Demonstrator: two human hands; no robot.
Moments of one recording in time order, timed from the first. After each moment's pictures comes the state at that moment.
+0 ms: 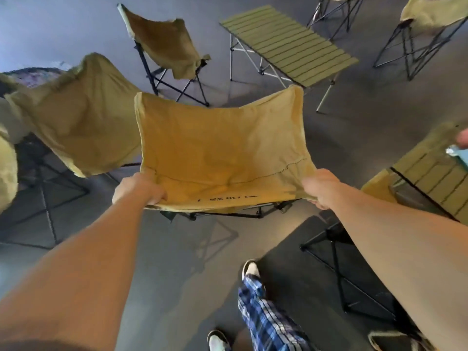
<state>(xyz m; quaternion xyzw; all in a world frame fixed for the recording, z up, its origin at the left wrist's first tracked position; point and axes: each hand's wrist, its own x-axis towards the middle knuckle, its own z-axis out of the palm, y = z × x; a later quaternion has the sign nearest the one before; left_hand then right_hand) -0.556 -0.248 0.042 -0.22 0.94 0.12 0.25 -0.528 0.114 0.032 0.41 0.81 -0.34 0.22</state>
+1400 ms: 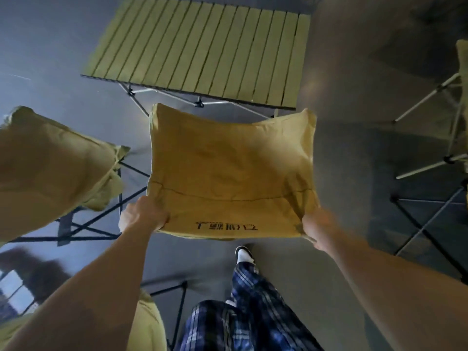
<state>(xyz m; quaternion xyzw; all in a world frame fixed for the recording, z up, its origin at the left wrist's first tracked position) -1.345 -0.116 -0.105 0.08 0.96 -0.05 0.28 -1.074 0.103 -0.133 0.70 0.54 -0.44 0.14</state>
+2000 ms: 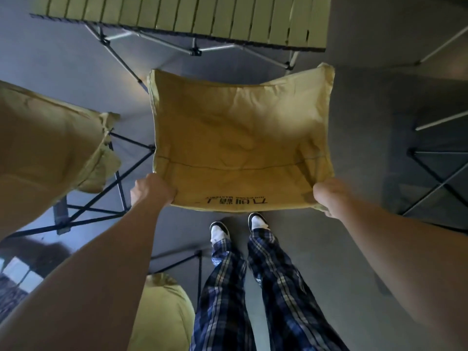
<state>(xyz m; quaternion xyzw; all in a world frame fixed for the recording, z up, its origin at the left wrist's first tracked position) -1.424 -0.138 -0.209 0.11 0.93 -0.09 0.33 -1.140 0.078 -0.192 0.76 0.48 -0.40 0.18</state>
